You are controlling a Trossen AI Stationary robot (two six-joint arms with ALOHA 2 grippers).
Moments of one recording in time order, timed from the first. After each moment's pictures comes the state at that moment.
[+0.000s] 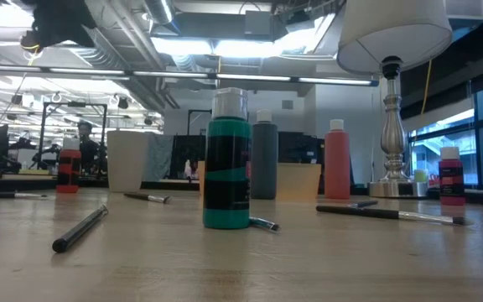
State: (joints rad) left arm -0.20 0.71 0.89 -0.94 -0.27 -0.80; right arm 0.16 1.60 2.04 -0.94 -0.04 -0.20
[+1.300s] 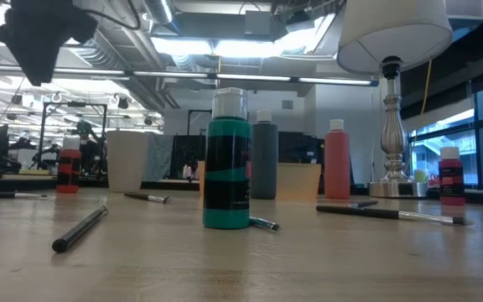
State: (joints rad) left arm 0.09 0.98 1.03 -1.52 -0.17 -0.95; right arm 0.25 1.67 1.97 -0.75 0.02 0.12
